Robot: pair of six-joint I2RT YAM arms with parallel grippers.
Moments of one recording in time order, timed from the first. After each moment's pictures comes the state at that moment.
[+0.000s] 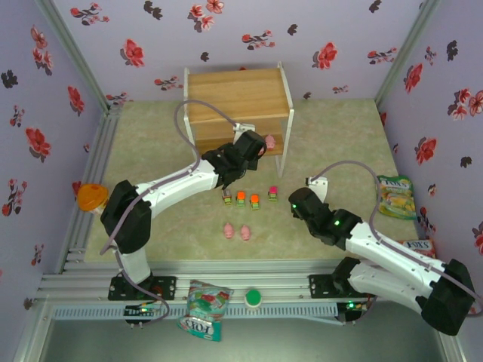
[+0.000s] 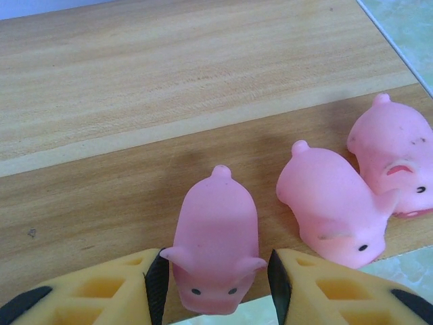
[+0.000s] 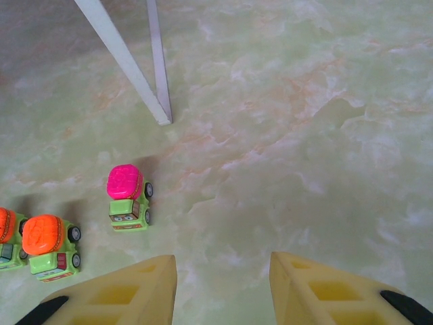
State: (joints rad) left arm -0.90 1.80 1.48 -0.44 -0.53 -0.47; right arm 0.82 0.91 0.59 -0.56 0.54 0.77
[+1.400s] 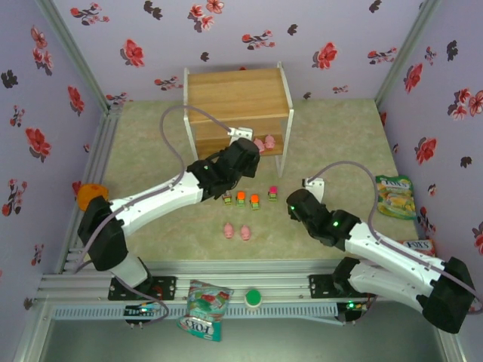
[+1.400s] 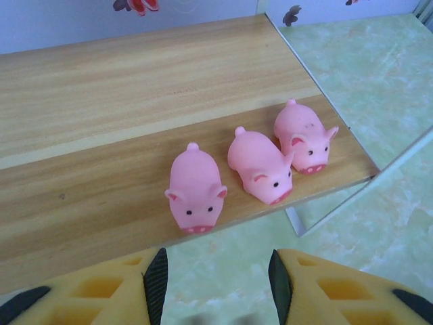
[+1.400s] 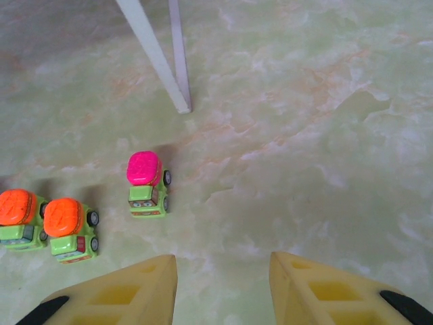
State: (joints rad) left arm -0.98 1.60 1.35 -0.41 -0.53 -0.46; right arm 0.86 0.92 0.59 -0.55 0.52 0.77
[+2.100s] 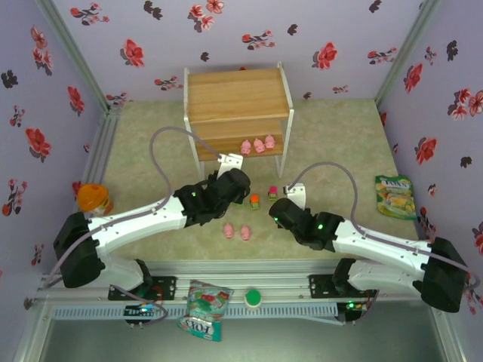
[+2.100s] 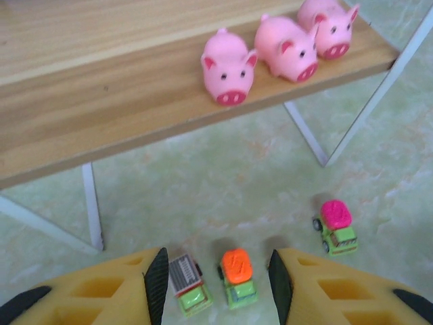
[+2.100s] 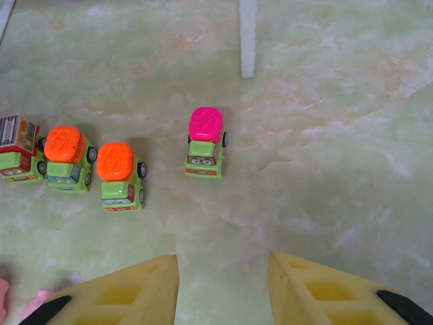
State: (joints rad) left arm -1.10 1.39 1.08 -0.43 -0.65 -0.51; right arm 1.04 1.04 0.63 -0.54 0.56 0.79
